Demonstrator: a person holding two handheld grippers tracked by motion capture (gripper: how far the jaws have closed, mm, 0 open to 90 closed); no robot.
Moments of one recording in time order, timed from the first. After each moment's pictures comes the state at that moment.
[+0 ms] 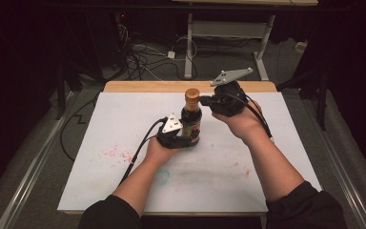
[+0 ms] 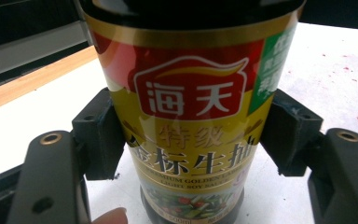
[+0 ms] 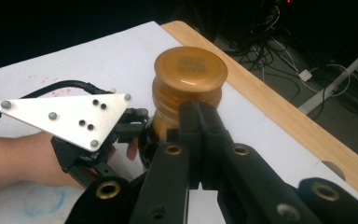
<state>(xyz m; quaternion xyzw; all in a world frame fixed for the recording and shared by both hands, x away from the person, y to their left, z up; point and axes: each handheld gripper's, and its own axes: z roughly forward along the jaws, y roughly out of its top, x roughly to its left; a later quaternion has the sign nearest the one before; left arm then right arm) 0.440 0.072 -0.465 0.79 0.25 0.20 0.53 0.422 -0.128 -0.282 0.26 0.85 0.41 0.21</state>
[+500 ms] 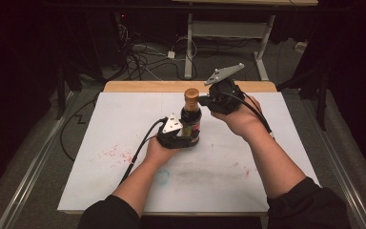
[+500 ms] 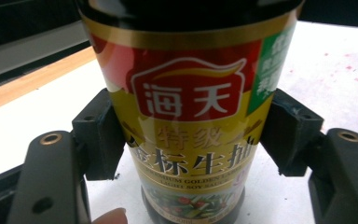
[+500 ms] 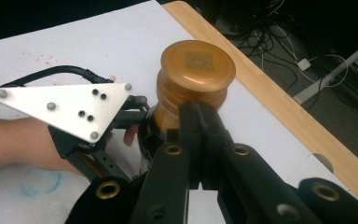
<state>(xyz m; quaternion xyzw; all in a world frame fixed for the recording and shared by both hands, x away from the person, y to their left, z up) 0.440 0.071 -0.465 0.79 0.25 0.20 0.52 0.423 -0.116 -0.273 0.24 0.87 0.36 0.22</state>
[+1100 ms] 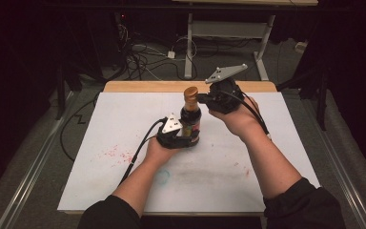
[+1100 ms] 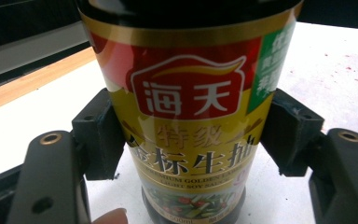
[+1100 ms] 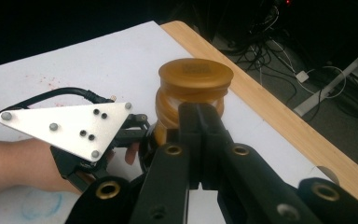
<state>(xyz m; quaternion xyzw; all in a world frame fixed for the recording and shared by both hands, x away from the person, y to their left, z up) 0.440 0.072 -0.465 0.79 0.25 0.20 0.53 0.424 -0.116 -0.274 0.25 0.85 0.40 0.22</state>
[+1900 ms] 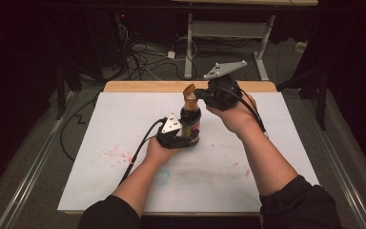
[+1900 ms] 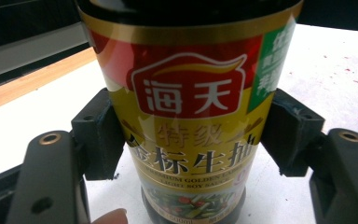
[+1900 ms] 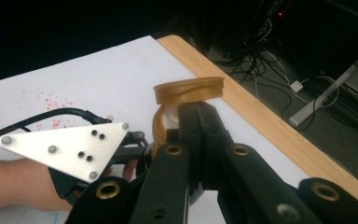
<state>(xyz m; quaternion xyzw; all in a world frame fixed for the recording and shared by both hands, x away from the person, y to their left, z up) 0.440 0.073 -0.466 0.79 0.25 0.20 0.53 0.426 -0.111 -0.267 0.25 0.84 0.42 0.23</state>
